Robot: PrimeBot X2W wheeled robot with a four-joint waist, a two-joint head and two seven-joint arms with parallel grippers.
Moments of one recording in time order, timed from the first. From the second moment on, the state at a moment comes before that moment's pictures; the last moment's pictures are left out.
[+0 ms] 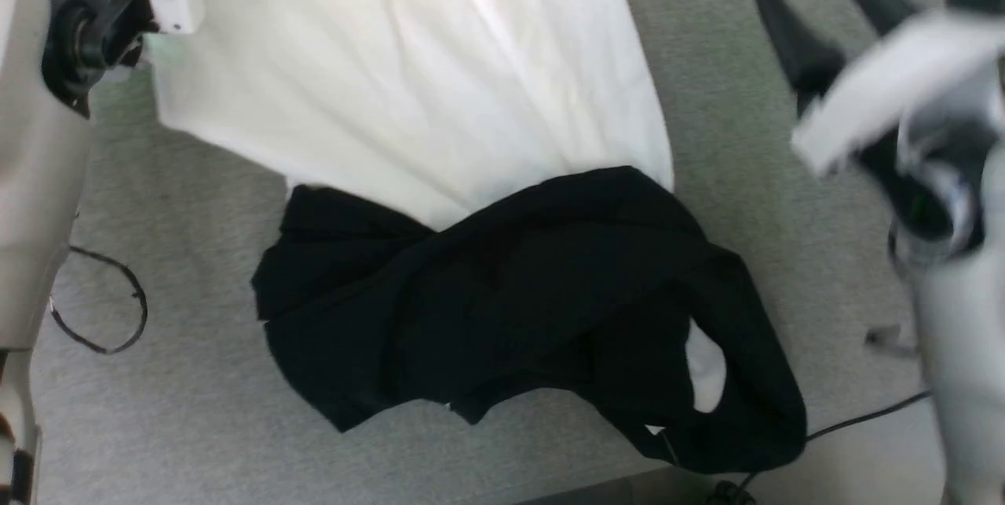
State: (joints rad) left arm -1.15 0.54 -0.52 0.48 -0.63 0.13 0.65; right arm -0.66 -0.17 0.09 0.04 0.40 0.13 0.39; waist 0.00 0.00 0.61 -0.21
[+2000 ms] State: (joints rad) left arm -1.21 0.49 -0.47 0.47 -0.69 0.03 0.29; right arm -1.34 -0.44 0.57 0.78 0.72 0.13 0.42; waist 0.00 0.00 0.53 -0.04
